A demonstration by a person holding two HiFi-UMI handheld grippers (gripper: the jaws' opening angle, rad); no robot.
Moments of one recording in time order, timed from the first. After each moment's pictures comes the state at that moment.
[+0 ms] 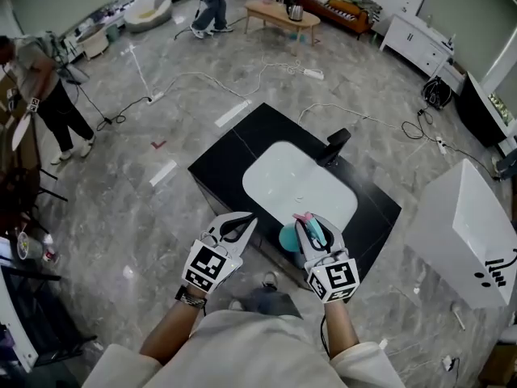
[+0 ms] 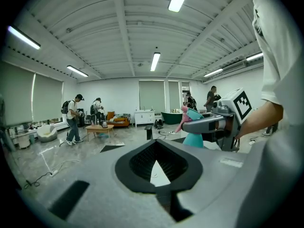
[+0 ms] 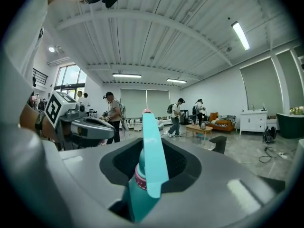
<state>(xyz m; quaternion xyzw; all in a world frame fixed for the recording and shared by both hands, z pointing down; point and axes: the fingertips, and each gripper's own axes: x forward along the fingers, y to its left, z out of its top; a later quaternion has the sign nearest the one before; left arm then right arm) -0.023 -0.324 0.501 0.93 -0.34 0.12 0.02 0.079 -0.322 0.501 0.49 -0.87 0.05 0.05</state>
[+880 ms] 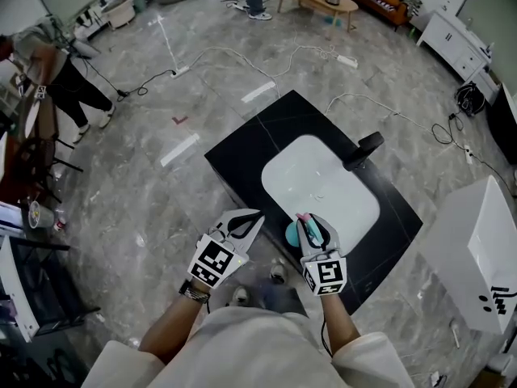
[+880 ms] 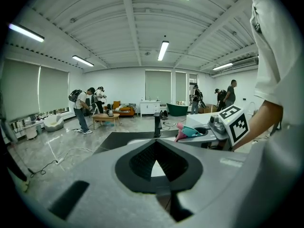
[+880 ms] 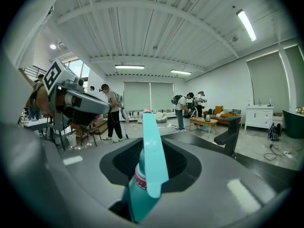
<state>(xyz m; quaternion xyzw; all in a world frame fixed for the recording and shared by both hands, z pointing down) -0.041 -0.368 0.551 0.91 -0.37 0.17 0.07 0.055 -0.381 0.605 0.46 -0.88 0.07 0.09</state>
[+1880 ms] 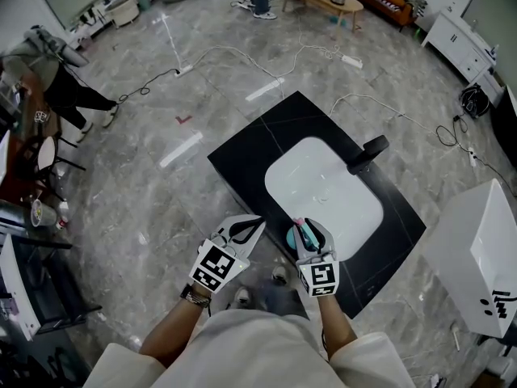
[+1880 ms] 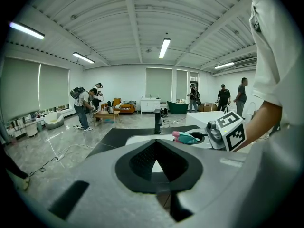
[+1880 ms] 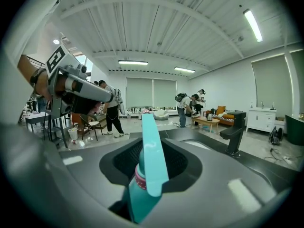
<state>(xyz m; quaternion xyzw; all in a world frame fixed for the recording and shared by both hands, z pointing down) -0.045 -0.367 0.563 0.91 -0.37 0.18 0.08 0.040 -0.383 0.636 0.45 -0.88 0.06 0.12</state>
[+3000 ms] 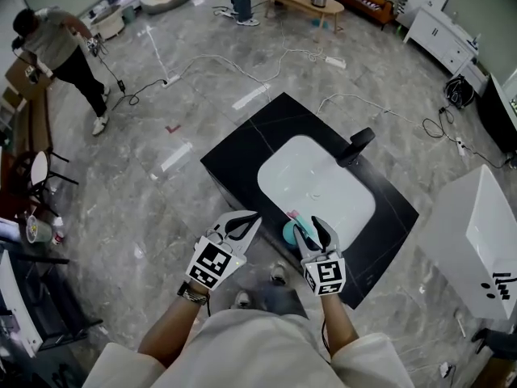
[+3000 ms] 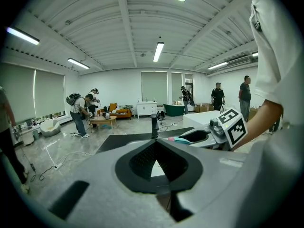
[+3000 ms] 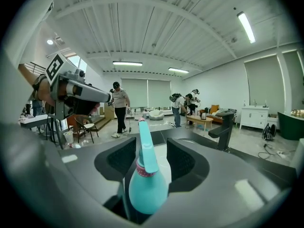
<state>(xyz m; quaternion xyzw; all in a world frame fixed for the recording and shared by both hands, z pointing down) -0.045 -0.355 0.542 0.92 -0.35 0.17 0.05 0.063 -0.361 0.619 0.48 -0.87 0.07 0.11</state>
